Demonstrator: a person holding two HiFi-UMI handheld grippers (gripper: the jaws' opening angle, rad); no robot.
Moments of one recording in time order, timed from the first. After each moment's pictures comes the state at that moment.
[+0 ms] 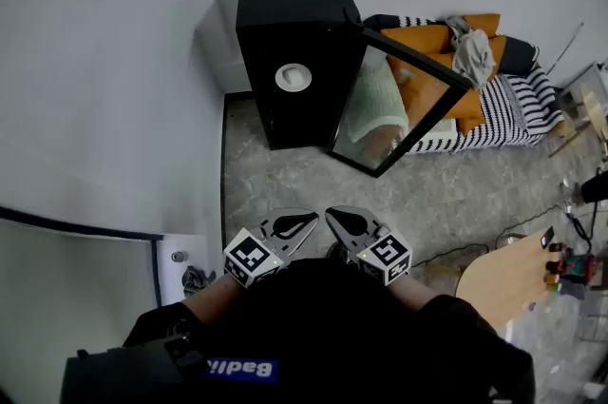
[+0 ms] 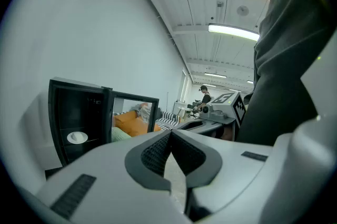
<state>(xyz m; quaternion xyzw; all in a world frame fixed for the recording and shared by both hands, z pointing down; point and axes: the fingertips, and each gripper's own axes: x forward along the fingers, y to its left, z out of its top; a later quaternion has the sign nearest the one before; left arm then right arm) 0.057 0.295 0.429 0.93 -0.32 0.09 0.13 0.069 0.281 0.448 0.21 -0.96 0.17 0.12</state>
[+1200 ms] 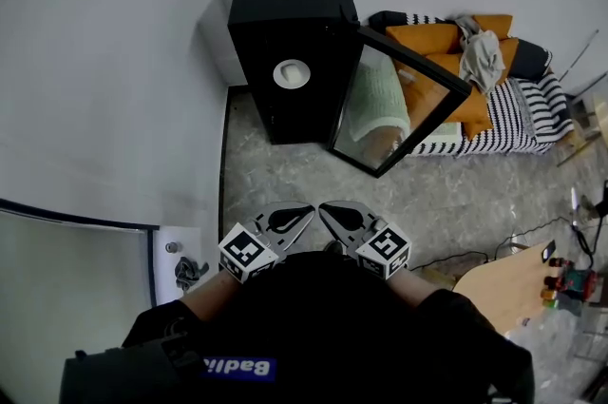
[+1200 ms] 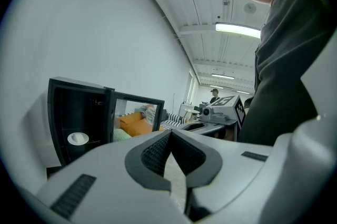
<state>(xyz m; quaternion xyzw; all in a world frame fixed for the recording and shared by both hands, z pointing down) 0.089 0.258 0.428 0.92 -0.35 0.08 0.14 0.095 0.251 0.443 0.14 -0.97 0.17 0.09</state>
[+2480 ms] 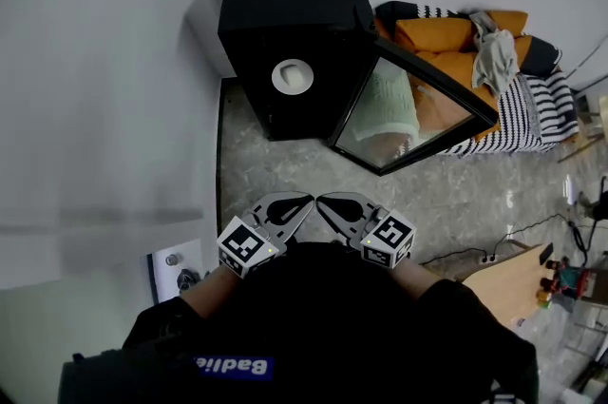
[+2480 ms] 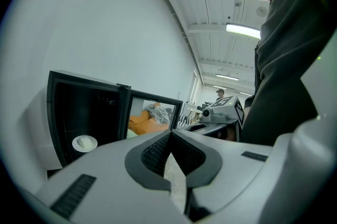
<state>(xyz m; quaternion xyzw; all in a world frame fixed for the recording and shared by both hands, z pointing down) 0.033 0.141 0.452 0.92 -0.36 0.08 0.16 0.040 0.145 0.476 0.10 -0.97 0.22 0.09</state>
